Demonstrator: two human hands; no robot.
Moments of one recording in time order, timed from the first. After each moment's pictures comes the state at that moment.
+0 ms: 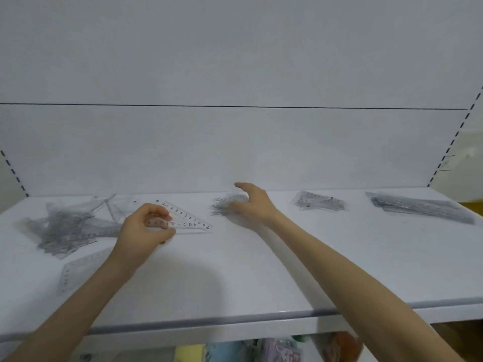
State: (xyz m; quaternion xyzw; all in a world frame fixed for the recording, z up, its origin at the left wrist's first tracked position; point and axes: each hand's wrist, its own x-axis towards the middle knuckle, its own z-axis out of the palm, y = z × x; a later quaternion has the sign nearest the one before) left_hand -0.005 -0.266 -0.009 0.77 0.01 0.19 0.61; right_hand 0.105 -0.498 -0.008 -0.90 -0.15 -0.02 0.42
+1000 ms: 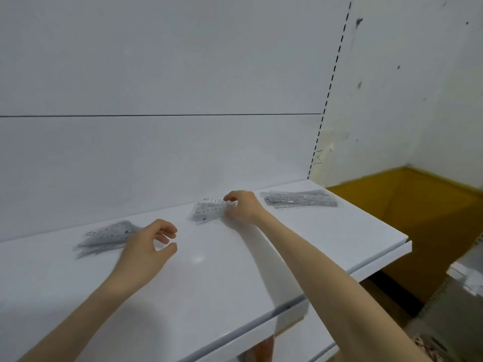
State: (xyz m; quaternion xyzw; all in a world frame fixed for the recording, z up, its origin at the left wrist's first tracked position) left_hand 0.055 -0.459 -0.020 0.86 -0.17 0.08 0.48; right_hand 0.125 -0.711 -0.010 -0.95 0.02 -0.06 0.29
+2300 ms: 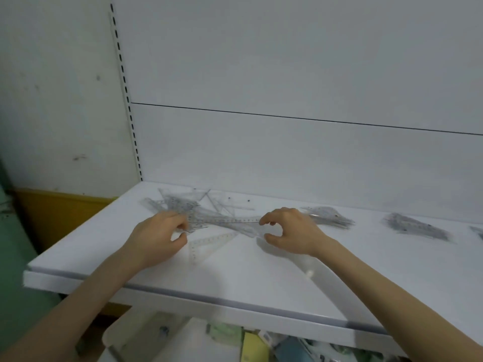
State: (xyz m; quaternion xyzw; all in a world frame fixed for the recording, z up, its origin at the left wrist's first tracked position) left_hand -0.066 -0.080 -0.007 0.98 -0.02 0.19 0.11; right_hand 0.031 -0.368 0.006 -0.93 -0.35 -0.07 0.13
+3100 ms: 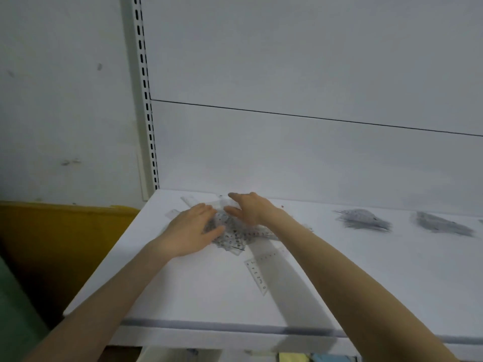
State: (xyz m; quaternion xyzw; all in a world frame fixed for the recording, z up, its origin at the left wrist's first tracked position) left_hand 0.008 0.011 -0.013 0.98 -0.11 0.06 0.15; right_hand 0.097 -0.159 0.008 -0.96 -0.26 0.02 0.06
